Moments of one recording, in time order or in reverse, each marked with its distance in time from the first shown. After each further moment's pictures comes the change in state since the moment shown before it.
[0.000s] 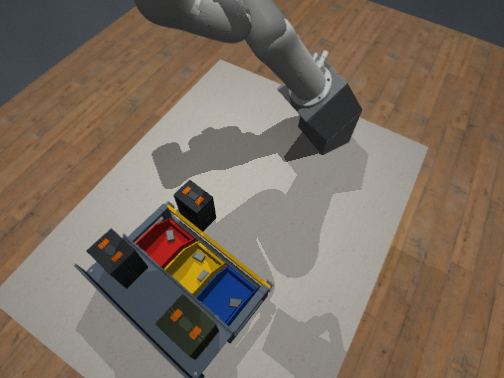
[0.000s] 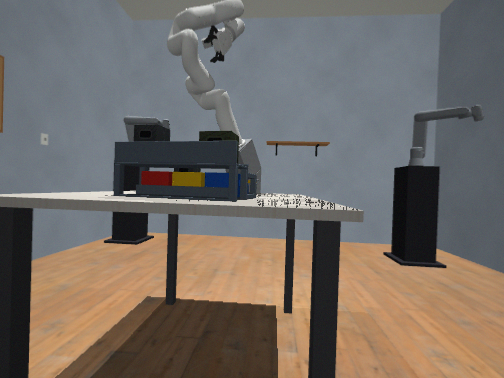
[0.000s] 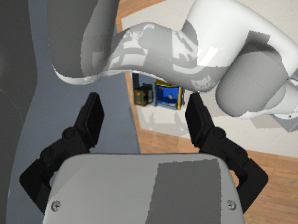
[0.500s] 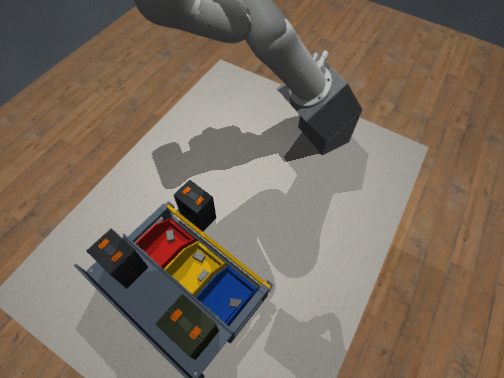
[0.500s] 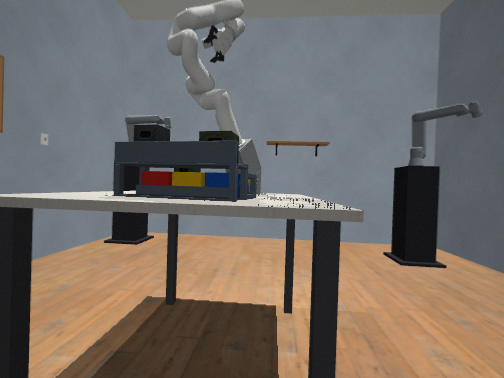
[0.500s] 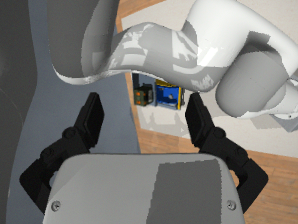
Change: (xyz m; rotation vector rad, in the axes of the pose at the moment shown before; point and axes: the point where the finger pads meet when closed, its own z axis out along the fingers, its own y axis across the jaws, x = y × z) arm 0.000 0.000 0.000 0.000 0.000 0.000
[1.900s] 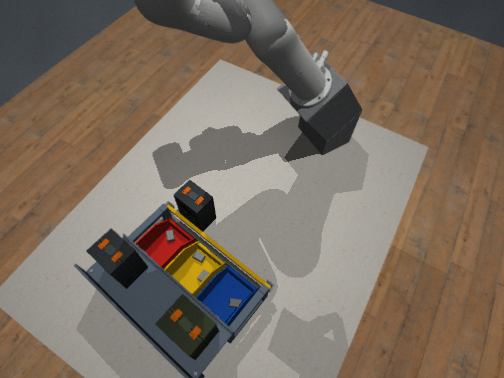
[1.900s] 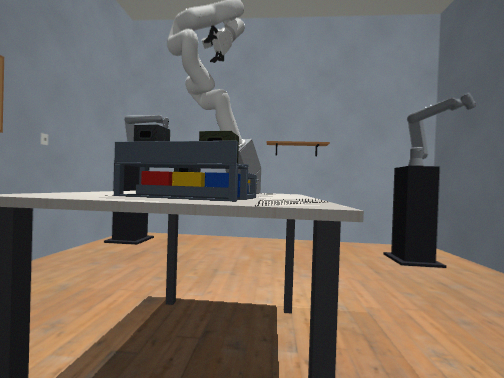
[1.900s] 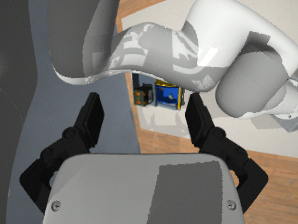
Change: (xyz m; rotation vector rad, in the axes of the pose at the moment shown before) arm 0.000 0.000 0.000 0.000 0.000 0.000
